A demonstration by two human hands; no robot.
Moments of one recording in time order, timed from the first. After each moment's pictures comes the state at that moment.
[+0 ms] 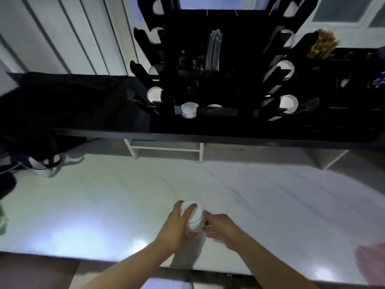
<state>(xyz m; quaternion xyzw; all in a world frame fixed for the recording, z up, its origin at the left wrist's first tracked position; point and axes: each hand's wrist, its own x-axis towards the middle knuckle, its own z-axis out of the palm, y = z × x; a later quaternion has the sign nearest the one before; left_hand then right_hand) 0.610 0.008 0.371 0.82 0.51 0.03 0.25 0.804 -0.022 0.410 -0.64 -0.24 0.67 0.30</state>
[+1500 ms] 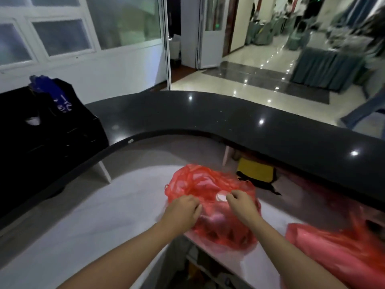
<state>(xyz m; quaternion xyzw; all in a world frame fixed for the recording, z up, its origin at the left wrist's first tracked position) 1.178 -0.220 0.491 0.98 -0.07 0.10 0.18 1.264 -0.427 0.499 -0.92 -0.06 0.08 0.38</state>
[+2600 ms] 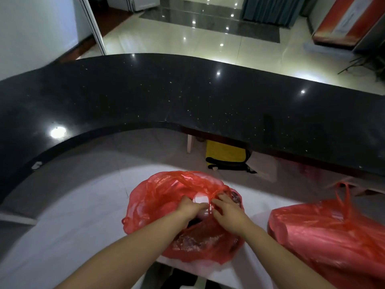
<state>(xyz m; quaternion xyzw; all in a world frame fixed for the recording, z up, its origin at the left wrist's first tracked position) 1.354 -0.307 0.371 0.72 0.28 -0.31 0.55 1.335 -0.482 0.385 -0.94 -0.10 0.22 0.25</state>
